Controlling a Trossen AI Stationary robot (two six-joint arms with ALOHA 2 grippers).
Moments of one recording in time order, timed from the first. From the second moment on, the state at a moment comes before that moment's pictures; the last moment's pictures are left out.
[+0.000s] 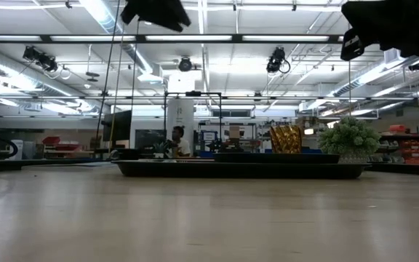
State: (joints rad) left arm -0.19 1.35 1.17 -0.43 -0.75 -0.44; right arm 0.04 0.48 0.07 0.63 -0.19 -0.05
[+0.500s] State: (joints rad) left arm -0.18 1.35 1.16 -0.24 -0.73 0.05; right arm -0.18 0.37 0.07 0.50 -0.20 0.02
